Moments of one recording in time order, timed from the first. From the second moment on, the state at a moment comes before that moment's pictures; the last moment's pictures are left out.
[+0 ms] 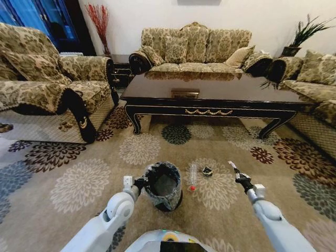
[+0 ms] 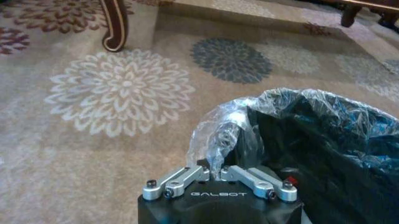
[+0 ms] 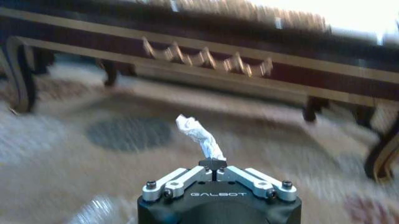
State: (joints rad) left arm 1.28 -1.01 -0.09 -2.08 -0.87 0.54 -0.59; right arm -1.44 0.94 0.63 1.57 0.46 0.19 -0.13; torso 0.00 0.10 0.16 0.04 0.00
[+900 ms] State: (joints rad) left arm 1.00 -1.13 0.24 -1.96 -0.93 0.57 -0.68; right arm -1.94 0.98 0.59 2.33 0.24 0.16 -0.10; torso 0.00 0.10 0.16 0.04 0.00
